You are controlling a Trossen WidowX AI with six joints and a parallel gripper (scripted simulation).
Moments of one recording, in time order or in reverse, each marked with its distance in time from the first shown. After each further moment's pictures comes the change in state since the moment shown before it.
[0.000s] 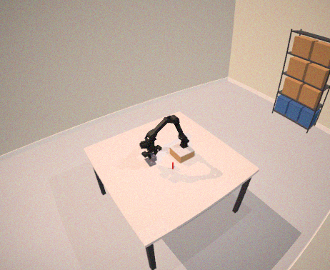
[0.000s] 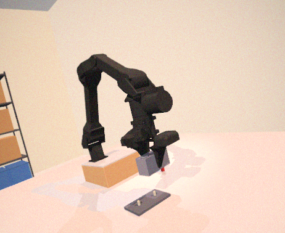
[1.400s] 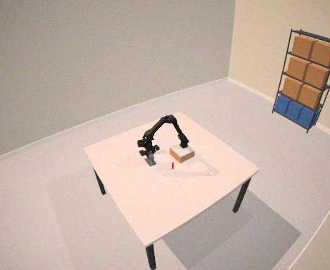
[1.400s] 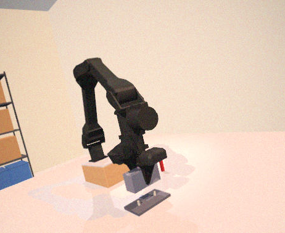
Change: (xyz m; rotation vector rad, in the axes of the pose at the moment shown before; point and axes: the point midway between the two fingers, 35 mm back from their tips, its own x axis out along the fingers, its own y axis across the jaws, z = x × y) arm 0.028 -0.008 0.050 0.121 -0.004 -0.011
